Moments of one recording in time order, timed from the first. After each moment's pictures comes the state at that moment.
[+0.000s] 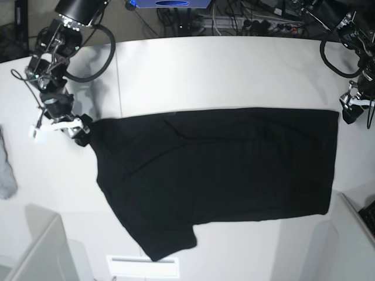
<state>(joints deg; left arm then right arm) 6.2 -14.3 -58.0 86.8 -33.7 -23.7 55.3 -7.5 -0.6 30.2 99.5 35.8 6.5 -50.0</state>
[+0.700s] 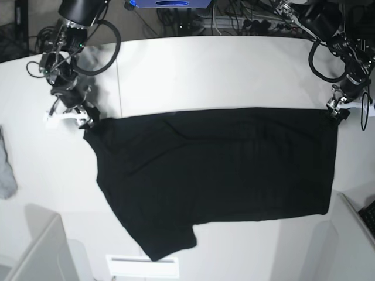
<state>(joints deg) -0.6 -11.8 -59.0 69.8 -35.5 -24.3 51.7 -6.8 -0.2 30.0 81.9 45.3 7.1 -43.7</state>
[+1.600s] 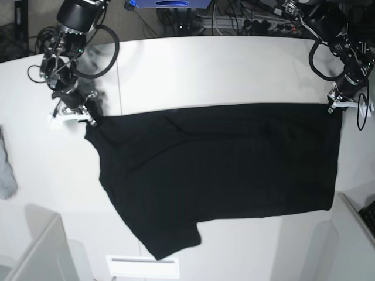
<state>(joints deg) 1.2 -14.8 -55.1 65.1 -37.8 -25.3 52.2 -4.6 1.2 29.9 78.1 44.3 7.3 -46.6</state>
